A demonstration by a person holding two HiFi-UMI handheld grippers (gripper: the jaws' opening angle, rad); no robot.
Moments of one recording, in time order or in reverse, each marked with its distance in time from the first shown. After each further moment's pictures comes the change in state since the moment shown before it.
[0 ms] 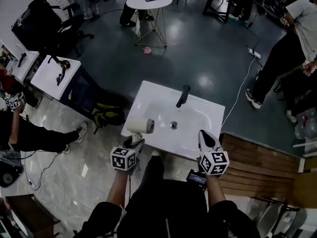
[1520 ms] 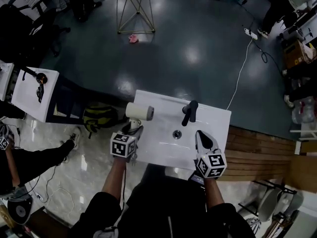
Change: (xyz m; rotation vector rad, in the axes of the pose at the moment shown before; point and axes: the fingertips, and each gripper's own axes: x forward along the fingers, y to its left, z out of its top) left arm 0.152 0.118 0.096 0.094 0.173 -0.097; right arm 0.138 -0.006 0.014 0.057 0.144 -0.124
